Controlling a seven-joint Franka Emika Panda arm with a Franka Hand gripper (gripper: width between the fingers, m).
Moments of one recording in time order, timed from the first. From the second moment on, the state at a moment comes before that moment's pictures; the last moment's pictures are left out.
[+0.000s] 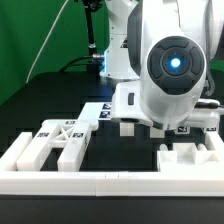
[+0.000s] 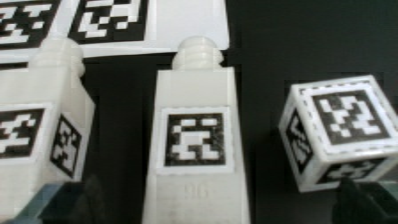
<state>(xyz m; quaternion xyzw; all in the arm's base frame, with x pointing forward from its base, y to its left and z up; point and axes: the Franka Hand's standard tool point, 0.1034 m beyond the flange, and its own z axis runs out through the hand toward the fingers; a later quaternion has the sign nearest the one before) 0.476 0.059 0.017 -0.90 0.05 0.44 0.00</state>
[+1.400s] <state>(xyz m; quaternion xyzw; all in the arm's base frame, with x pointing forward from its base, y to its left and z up) 0.477 0.054 0.017 -0.90 0.04 0.44 0.01</state>
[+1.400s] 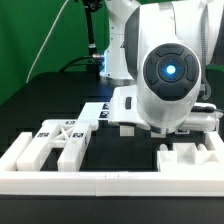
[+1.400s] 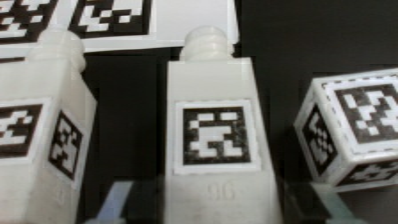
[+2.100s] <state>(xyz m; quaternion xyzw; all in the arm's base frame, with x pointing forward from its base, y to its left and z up) 0.531 0.072 0.089 -0.95 0.02 0.32 0.02</state>
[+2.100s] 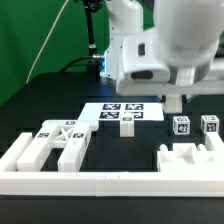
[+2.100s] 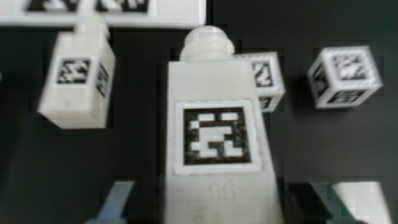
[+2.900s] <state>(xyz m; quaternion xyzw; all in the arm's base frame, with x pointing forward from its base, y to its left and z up) 0.583 0.109 0.151 -1.00 -0.02 -0.01 0.04</state>
